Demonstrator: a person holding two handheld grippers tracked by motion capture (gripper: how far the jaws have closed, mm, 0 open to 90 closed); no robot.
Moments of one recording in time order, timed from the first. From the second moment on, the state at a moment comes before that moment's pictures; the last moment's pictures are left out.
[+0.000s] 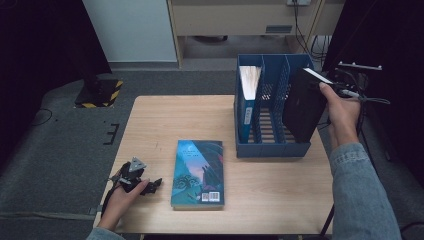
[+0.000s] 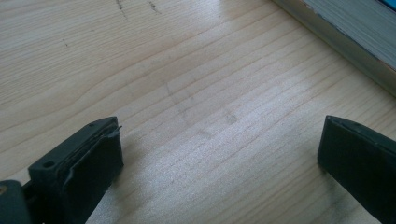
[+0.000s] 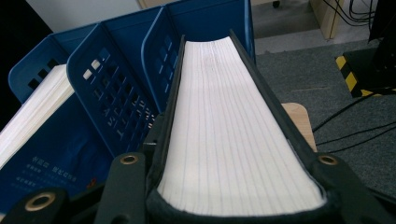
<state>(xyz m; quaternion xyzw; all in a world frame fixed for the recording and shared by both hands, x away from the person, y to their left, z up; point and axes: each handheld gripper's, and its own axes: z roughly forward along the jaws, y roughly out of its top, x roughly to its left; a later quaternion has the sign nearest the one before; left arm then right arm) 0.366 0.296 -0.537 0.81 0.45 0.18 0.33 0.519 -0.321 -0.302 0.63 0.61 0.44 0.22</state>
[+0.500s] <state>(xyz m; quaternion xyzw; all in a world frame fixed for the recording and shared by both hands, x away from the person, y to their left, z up) 0.366 0.296 -0.537 0.81 0.45 0.18 0.33 0.535 -0.313 -0.313 0.63 0.60 0.43 0.23</state>
